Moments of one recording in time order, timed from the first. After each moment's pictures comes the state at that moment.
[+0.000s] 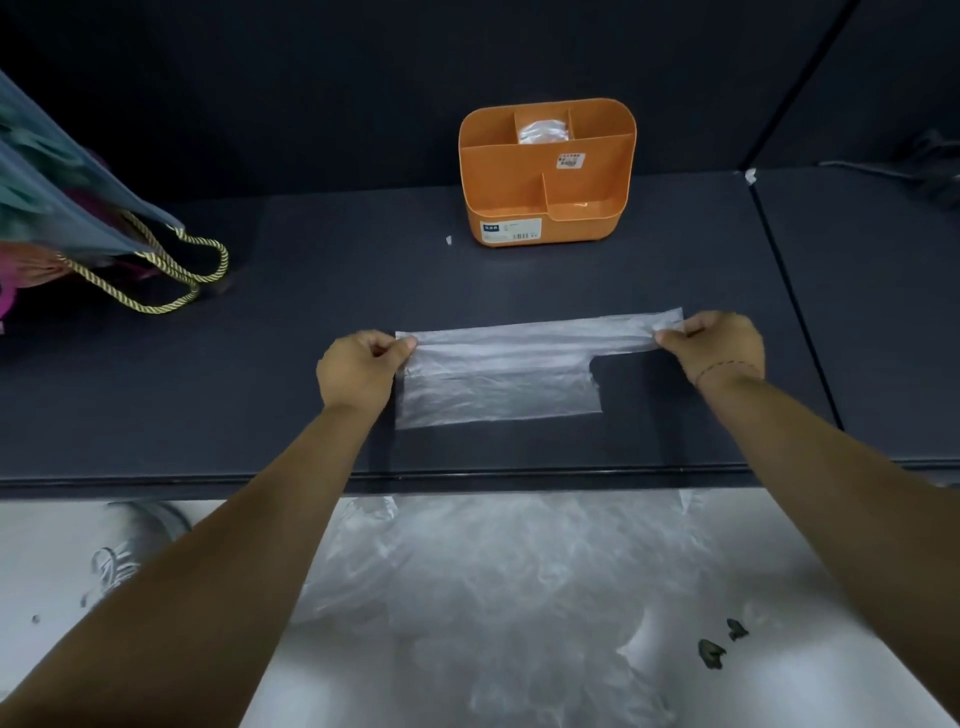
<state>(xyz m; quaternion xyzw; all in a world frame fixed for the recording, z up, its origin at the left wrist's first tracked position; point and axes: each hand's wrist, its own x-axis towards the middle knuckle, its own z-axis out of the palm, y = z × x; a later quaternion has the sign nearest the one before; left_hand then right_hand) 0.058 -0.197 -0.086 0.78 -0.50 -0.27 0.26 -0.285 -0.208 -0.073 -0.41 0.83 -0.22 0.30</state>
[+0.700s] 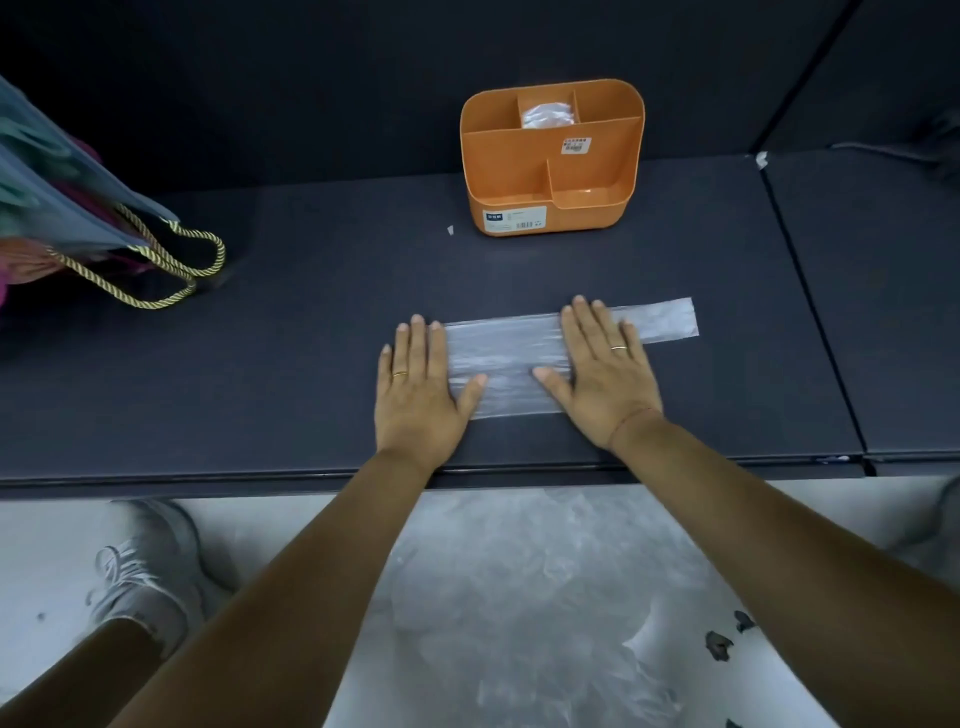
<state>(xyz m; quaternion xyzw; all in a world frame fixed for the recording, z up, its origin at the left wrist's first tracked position) 0.015 -0.161 -0.114 0.69 -0.71 -0.09 -0.03 -0.200 -0.179 -0.107 -0.76 0.64 0.07 0.12</state>
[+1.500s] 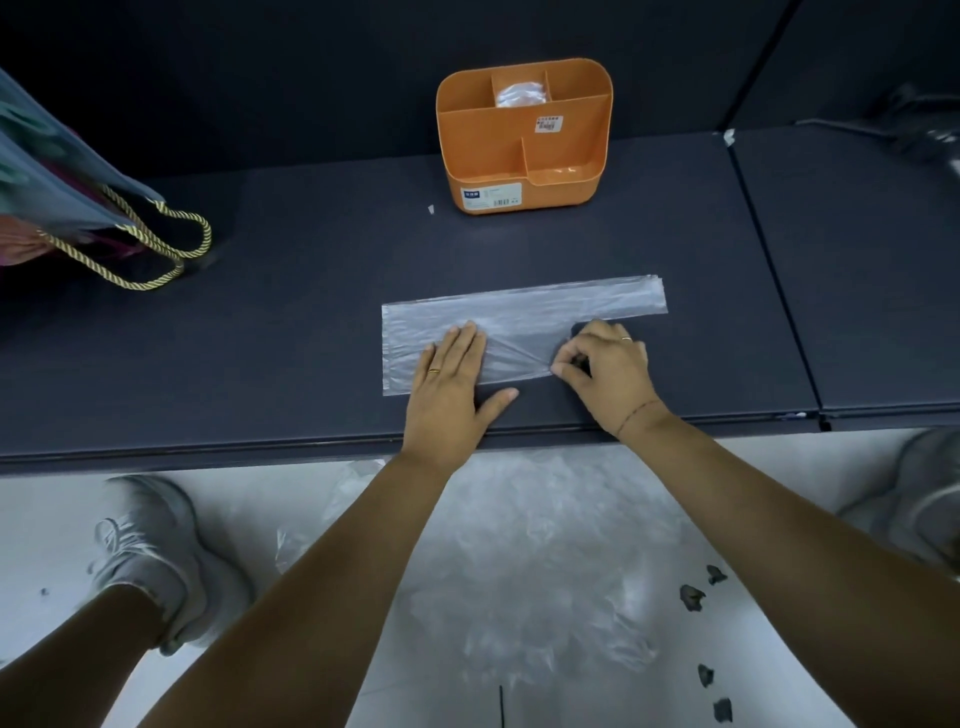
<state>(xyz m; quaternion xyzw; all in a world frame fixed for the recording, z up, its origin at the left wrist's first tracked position) -0.019 -0.124 -0.113 0.60 -0.77 -0.15 0.13 -0.220 -0.144 -0.090 -0.69 0.66 -0.16 0.25</state>
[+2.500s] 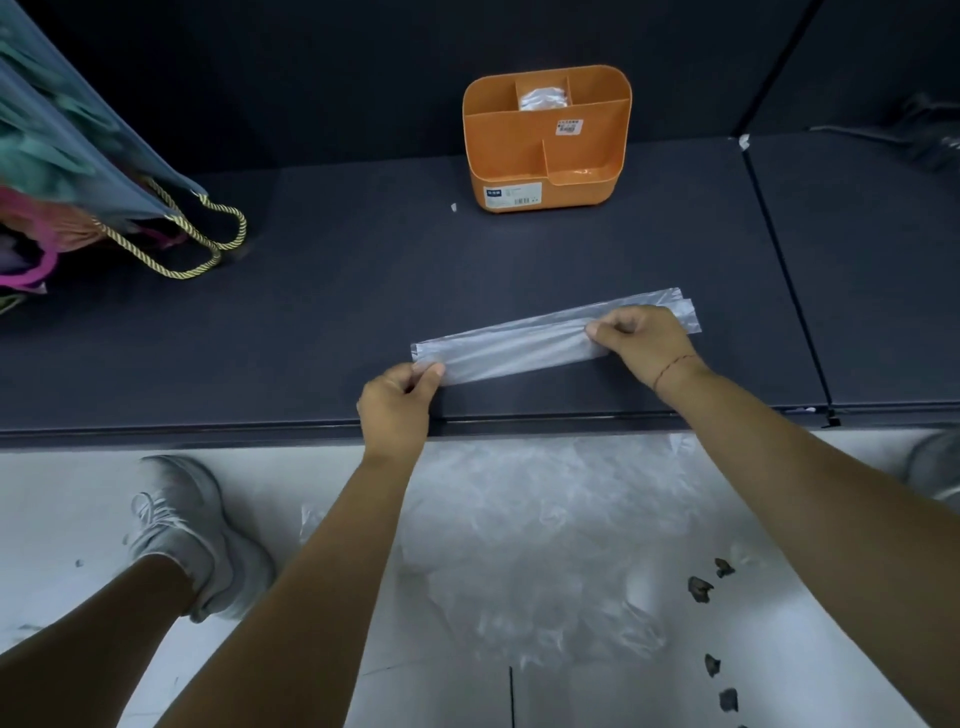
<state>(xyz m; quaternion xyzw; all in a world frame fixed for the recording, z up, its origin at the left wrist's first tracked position) 0.024 -0.101 -0.085 0.75 -0.39 -0.38 0.37 -0.239 -0.163 -0.072 -0.54 0.67 -0.25 0.44</state>
